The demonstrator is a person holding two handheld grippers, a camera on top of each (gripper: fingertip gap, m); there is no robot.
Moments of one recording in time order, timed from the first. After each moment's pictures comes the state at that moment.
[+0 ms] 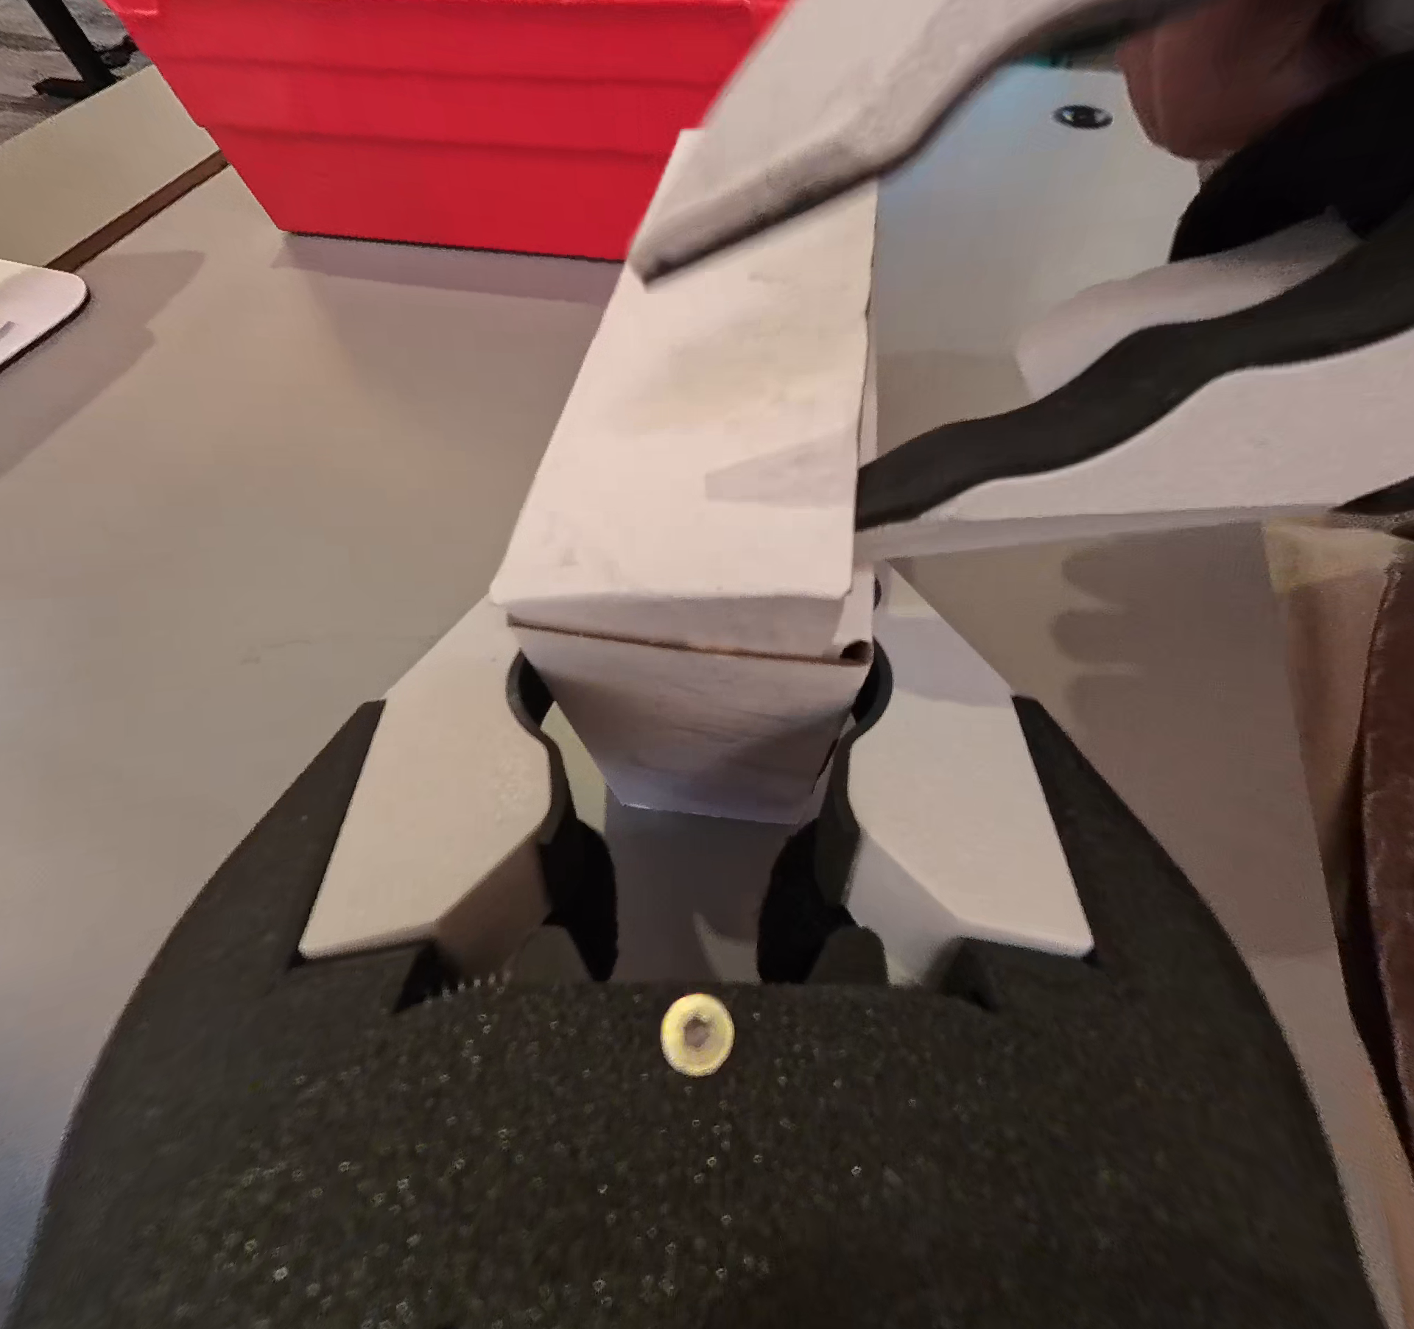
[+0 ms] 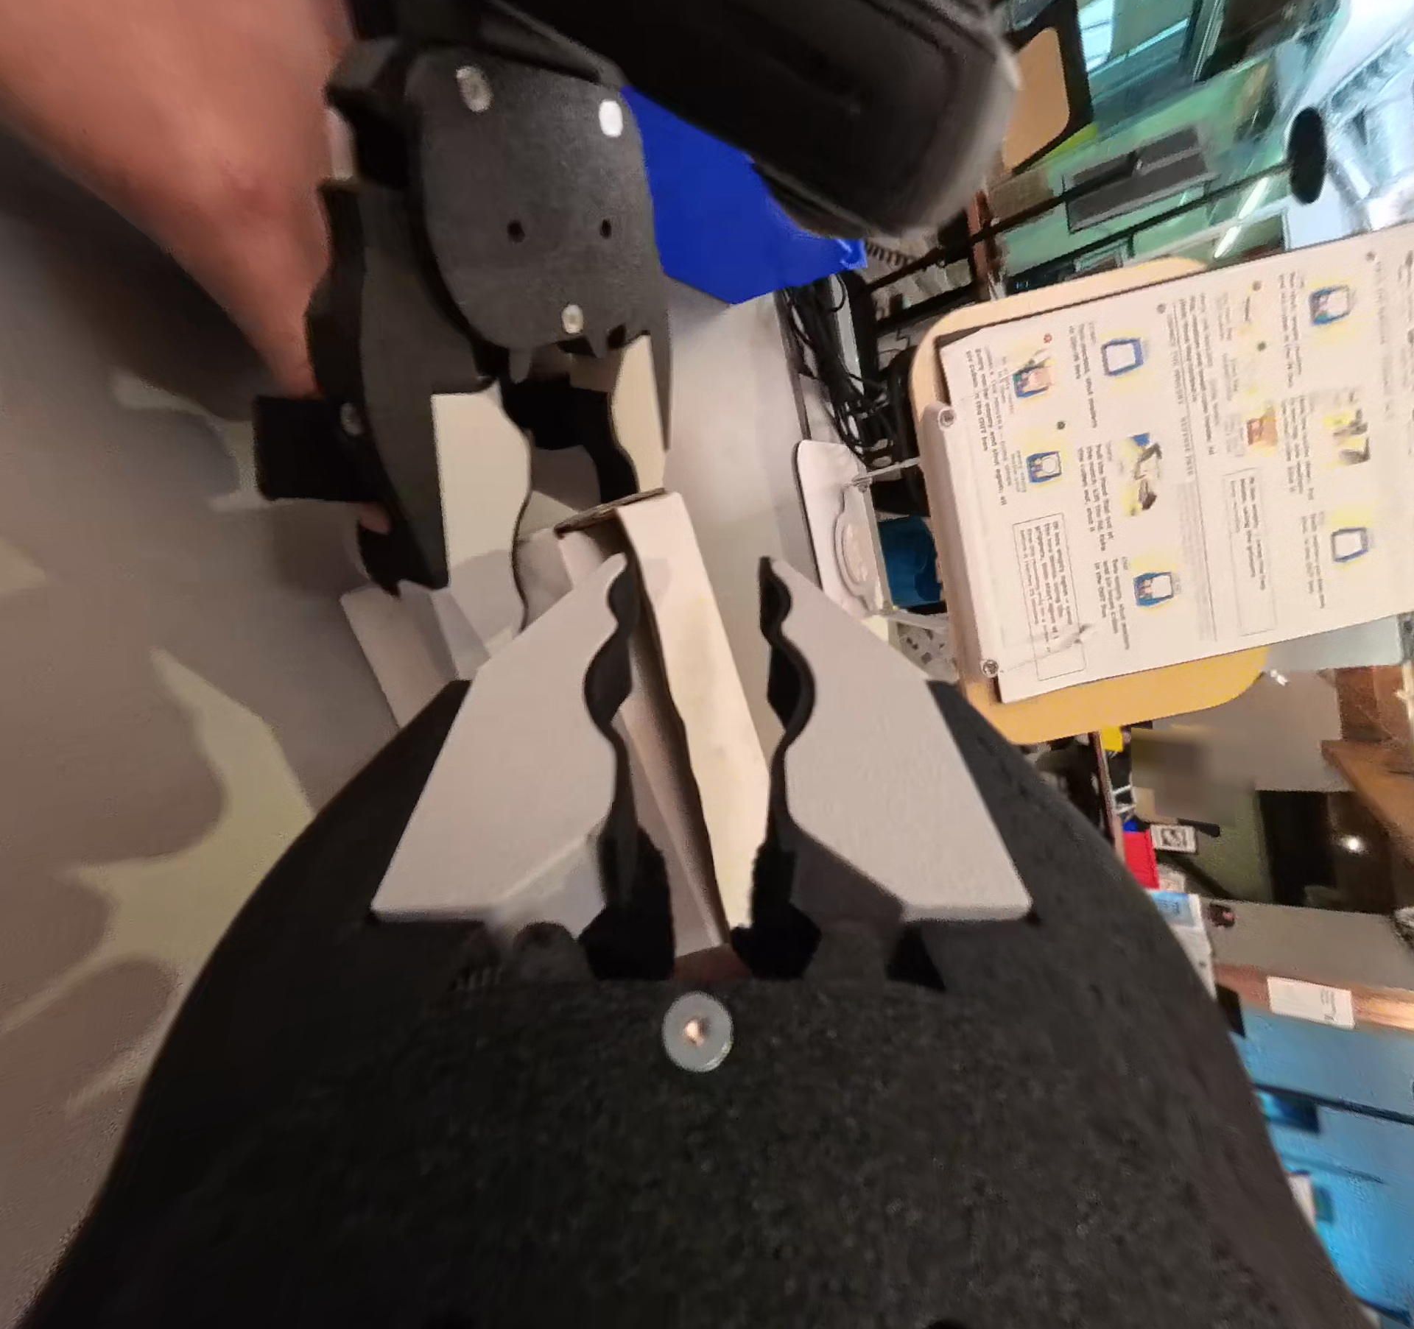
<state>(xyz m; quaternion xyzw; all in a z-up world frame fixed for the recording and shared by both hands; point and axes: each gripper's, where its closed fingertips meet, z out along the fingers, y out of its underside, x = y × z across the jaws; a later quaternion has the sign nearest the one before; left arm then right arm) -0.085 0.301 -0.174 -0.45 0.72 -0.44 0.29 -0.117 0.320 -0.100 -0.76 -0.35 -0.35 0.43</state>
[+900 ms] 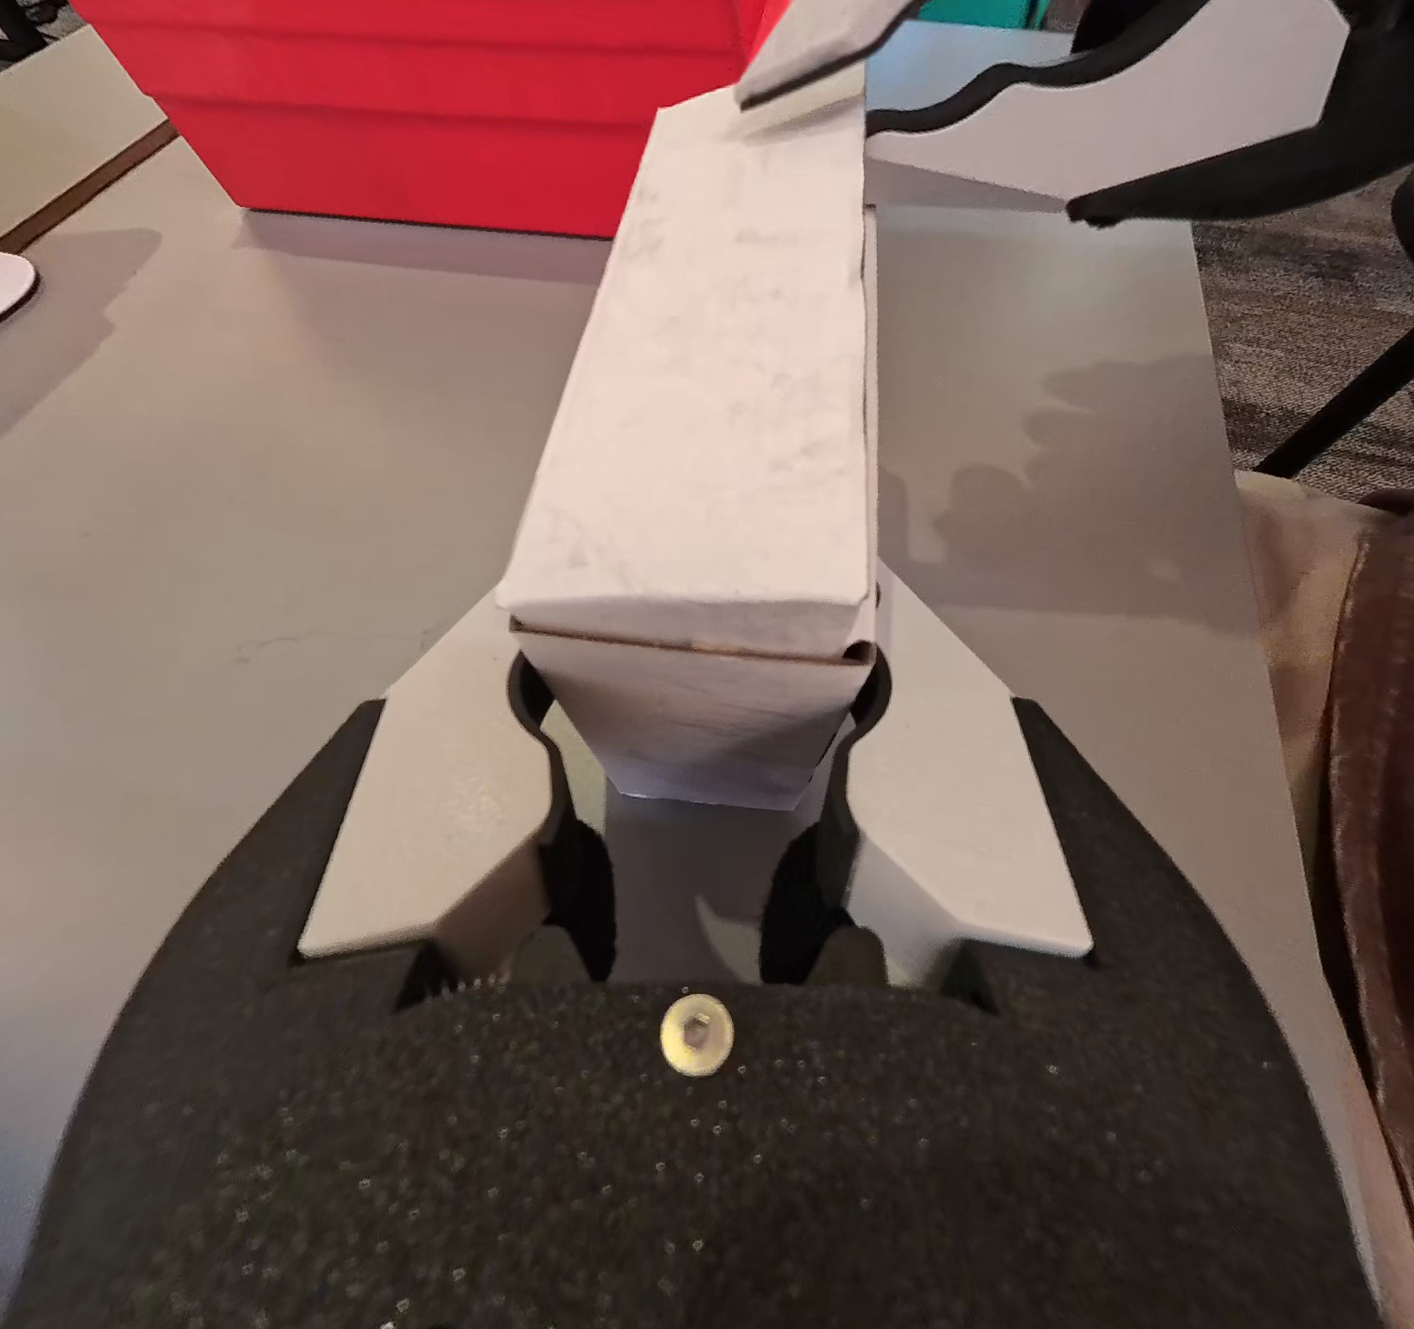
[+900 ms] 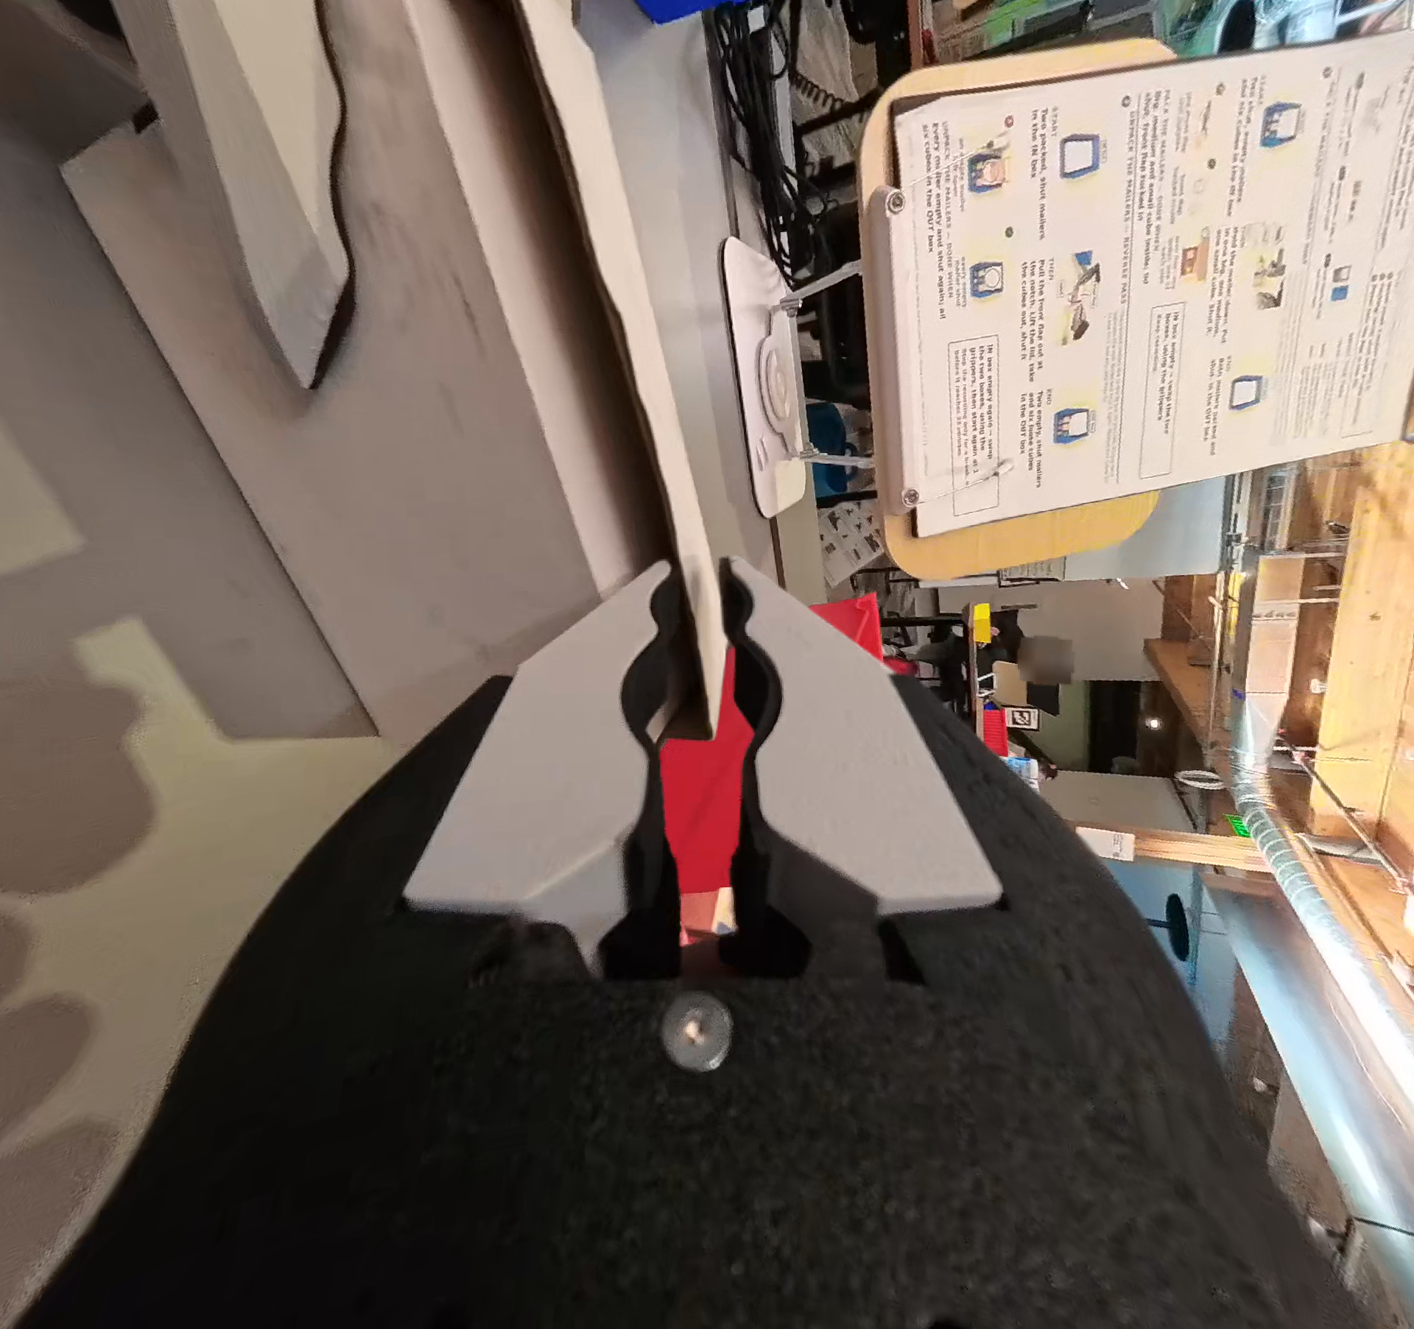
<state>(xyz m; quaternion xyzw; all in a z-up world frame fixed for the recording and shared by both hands) -0.088 0.301 -0.176 -0.44 0.74 -0.43 0.27 -0.037 0.271 -0.109 -0.75 -0.33 -0.44 0.37</state>
